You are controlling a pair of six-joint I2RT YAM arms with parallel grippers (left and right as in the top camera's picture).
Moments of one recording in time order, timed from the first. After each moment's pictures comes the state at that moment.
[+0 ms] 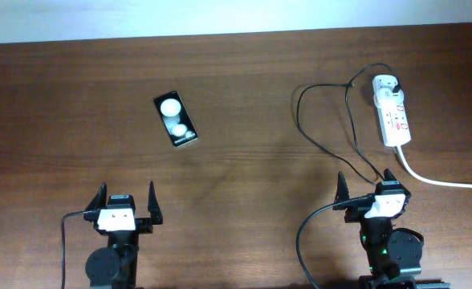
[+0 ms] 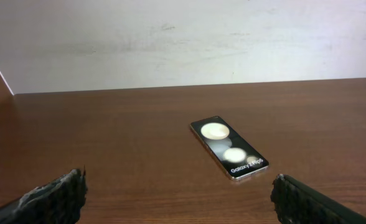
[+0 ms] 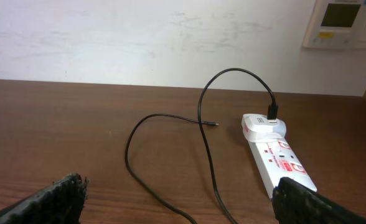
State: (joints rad) left arm 0.00 0.01 0.02 -0.08 -0.03 0.07; right arm 0.02 0.02 0.01 -0.07 0.01 -0.03
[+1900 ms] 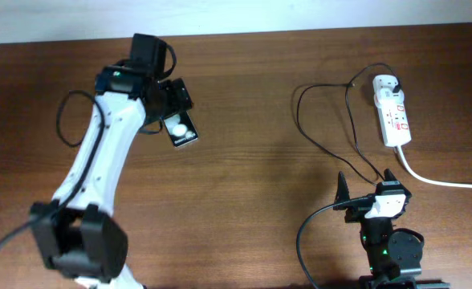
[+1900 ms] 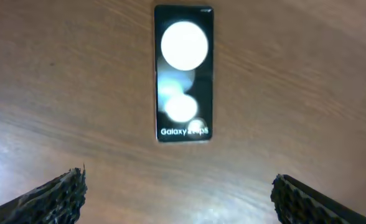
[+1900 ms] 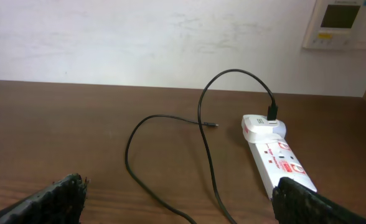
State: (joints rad) left arm -0.20 1.83 1.71 -1.08 -0.08 -0.58; right arm 0.02 0.01 0.01 -0.07 0.01 -0.03
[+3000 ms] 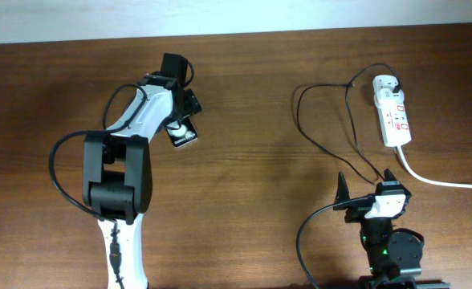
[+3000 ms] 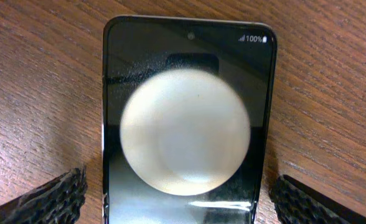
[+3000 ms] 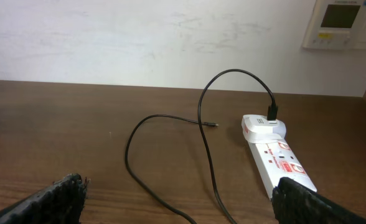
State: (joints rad) left arm -0.20 2.28 1.74 -0.75 -0.17 -0.63; right arm 0.02 0.01 0.01 -0.07 0.01 -0.03
